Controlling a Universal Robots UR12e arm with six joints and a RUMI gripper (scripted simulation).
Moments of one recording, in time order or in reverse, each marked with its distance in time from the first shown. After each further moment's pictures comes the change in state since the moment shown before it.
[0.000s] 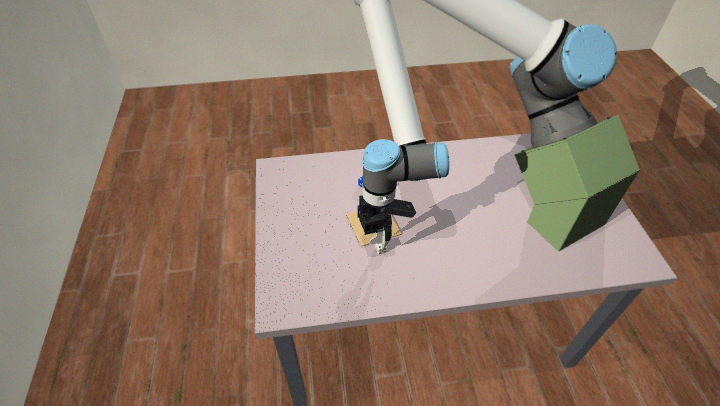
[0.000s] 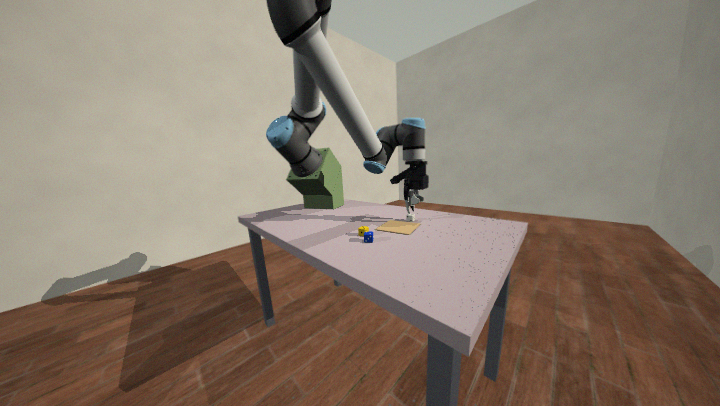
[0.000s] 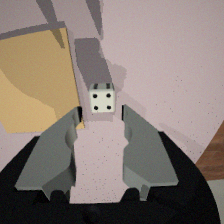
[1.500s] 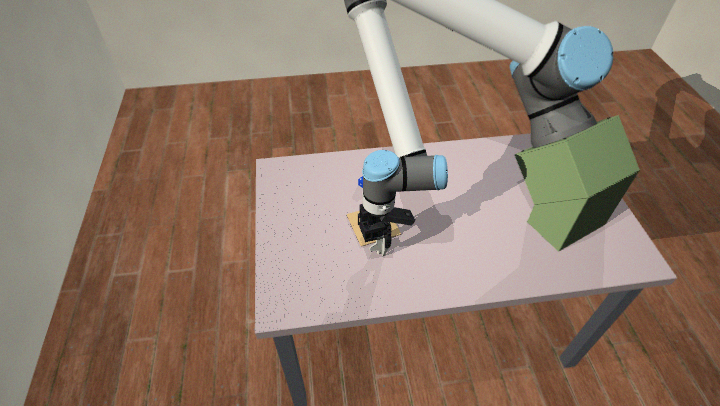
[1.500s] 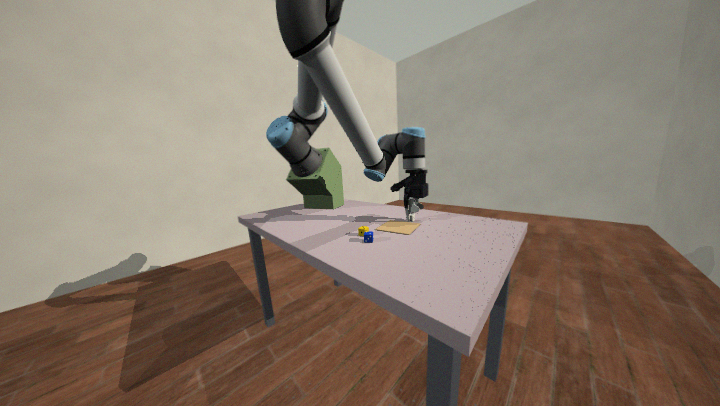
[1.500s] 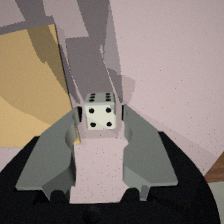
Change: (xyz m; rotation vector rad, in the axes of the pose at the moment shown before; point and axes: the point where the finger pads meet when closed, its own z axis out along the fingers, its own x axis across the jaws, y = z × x) arm 0.001 -0.001 0.035 0.001 0.000 -0.001
